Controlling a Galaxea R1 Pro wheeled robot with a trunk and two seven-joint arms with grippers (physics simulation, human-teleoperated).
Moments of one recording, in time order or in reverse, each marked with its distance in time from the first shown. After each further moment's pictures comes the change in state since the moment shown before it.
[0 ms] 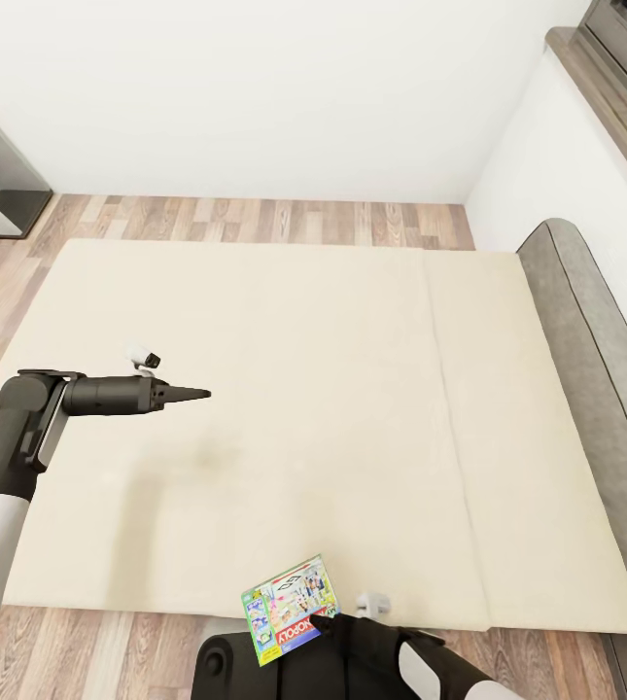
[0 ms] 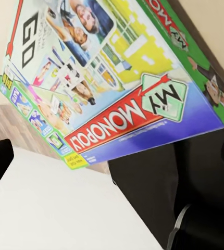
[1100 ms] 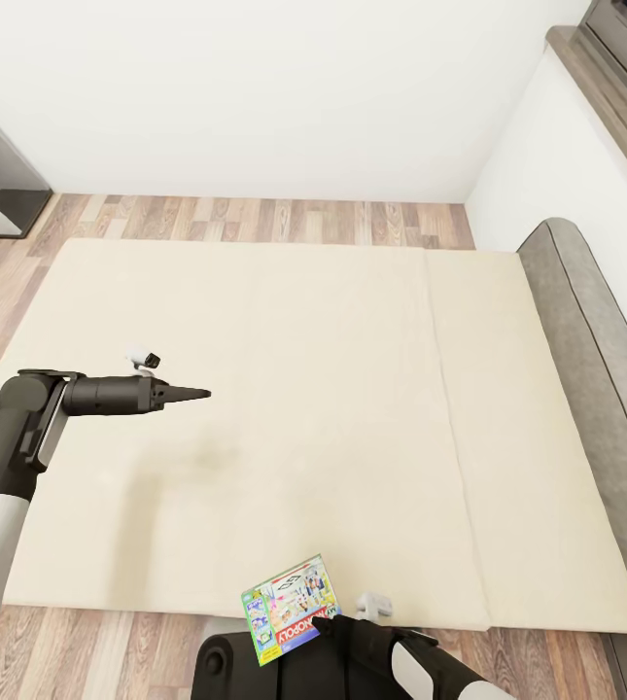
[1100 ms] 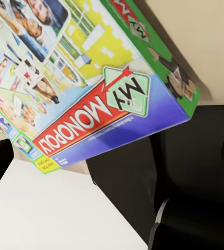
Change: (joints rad) left arm 0.000 0.000 0.001 0.000 0.000 0.000 0.000; right arm 0.000 0.021 -0.001 -0.001 -0.004 0.001 -0.135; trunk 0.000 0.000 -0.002
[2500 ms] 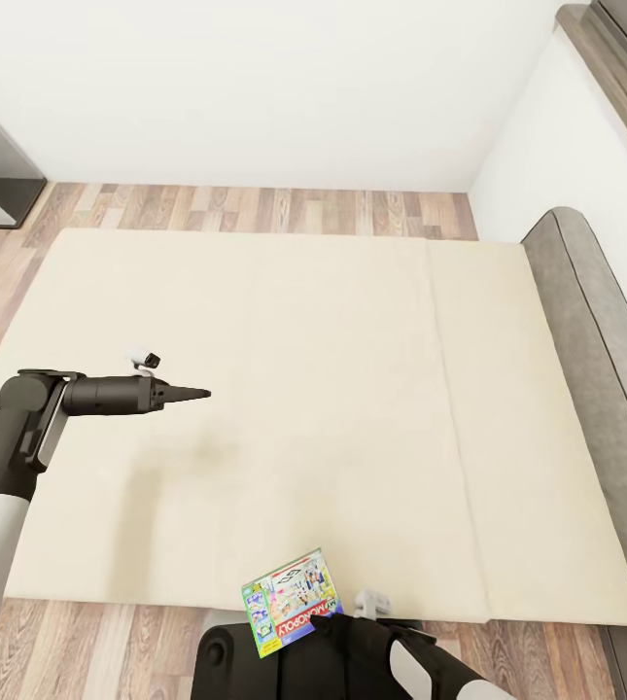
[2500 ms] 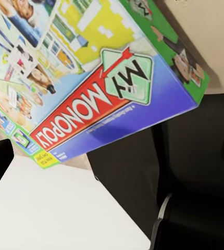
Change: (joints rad) left arm 0.000 0.000 0.000 0.000 0.000 0.000 0.000; right arm 0.000 0.003 0.000 -0.012 0.002 0.007 0.005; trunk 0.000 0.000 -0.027
